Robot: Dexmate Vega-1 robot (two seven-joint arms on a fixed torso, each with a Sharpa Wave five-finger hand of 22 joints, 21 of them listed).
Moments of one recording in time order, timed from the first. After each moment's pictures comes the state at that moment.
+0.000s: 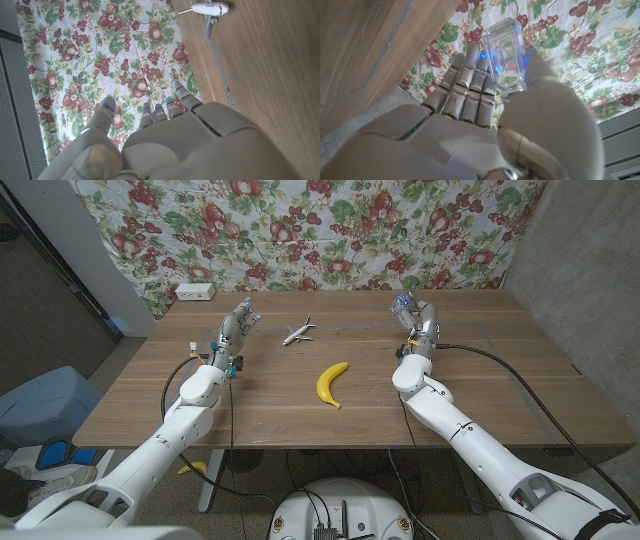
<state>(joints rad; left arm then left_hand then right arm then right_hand) 0.87 0.53 0.33 -1.25 -0.61 -0.46 -0.03 0.08 0.10 0.68 -0.12 0.18 0.04 -0.07 0.18 0.17 -0.05 -0.05 0.19 0.17 -0.03 -0.04 0.18 0.17 0.14 0.02 0.21 0.18 -0.81 -0.33 -0.53 -1.51 -0.04 -0.12 -0.86 1.01 -0.08 0.45 -0.18 0.20 0.94 0.04 0.35 0.21 0.92 -0.03 0.56 0.66 0.84 -0.11 0.60 1.02 0.47 -0.04 0.71 0.20</state>
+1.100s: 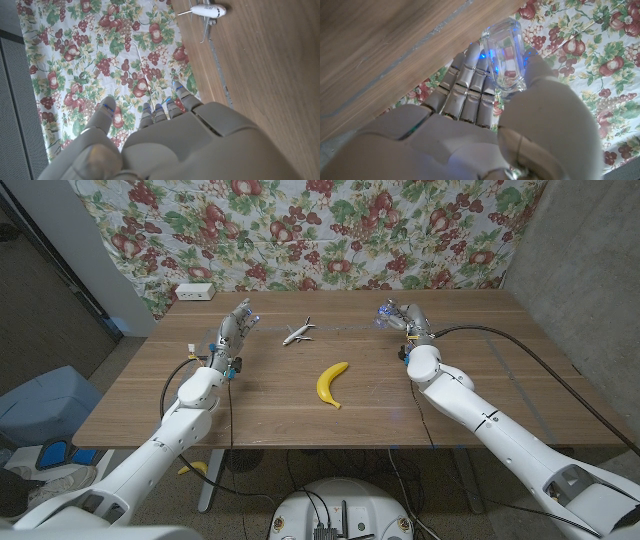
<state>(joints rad) 0.89 0.54 0.32 -1.28 -0.61 -0.46 -0.03 0.08 0.10 0.68 -0.12 0.18 0.04 -0.07 0.18 0.17 -0.05 -0.05 0.19 0.17 -0.02 -0.04 0.18 0.17 0.14 0.02 0.21 0.18 -0.78 -0.50 -0.57 -1.67 0.02 -0.33 -0.55 1.01 -0.08 0.46 -0.18 0.21 0.94 0.04 0.34 0.21 0.93 -0.02 0.55 0.66 0.84 -0.10 0.59 1.04 0.45 -0.04 0.73 0.20</state>
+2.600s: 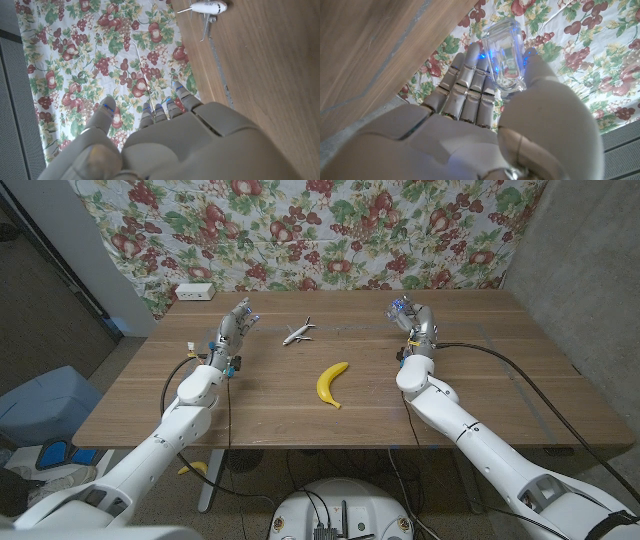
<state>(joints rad) 0.86 0.53 0.32 -1.24 -0.62 -0.46 -0.05 0.08 0.10 0.68 -0.12 0.18 0.04 -0.07 0.18 0.17 -0.05 -0.05 0.19 0.17 -0.02 -0.04 0.18 0.17 0.14 0.02 0.21 0.18 -0.81 -0.36 -0.54 -1.52 -0.03 -0.14 -0.81 1.01 -0.08 0.46 -0.19 0.20 0.94 0.04 0.33 0.21 0.93 -0.02 0.54 0.66 0.85 -0.11 0.56 1.06 0.45 -0.05 0.77 0.20</state>
